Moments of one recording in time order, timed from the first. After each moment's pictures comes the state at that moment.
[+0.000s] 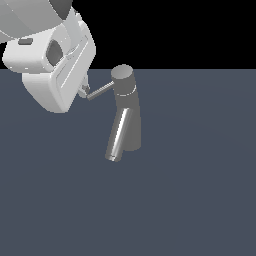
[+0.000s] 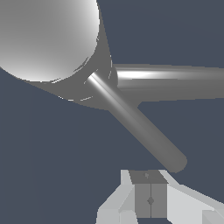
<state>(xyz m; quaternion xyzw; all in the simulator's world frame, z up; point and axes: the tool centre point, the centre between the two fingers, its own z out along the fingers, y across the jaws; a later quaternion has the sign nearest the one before) -0.075 0.108 0.241 -0.60 0.74 -0.23 0.19</state>
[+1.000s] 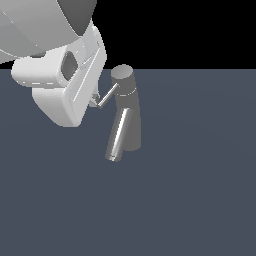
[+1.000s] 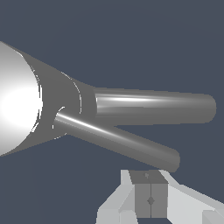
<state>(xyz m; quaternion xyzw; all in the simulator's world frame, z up) -0.103 0.079 0.226 -0.60 0.74 -0.23 0.19</state>
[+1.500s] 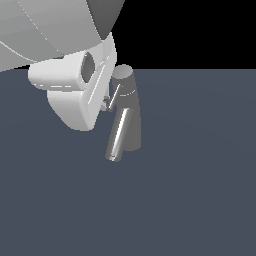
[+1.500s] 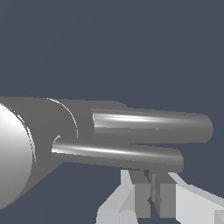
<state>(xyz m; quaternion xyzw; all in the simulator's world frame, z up) -0.112 0.054 0.224 -0.60 0.74 -0.23 0.19</state>
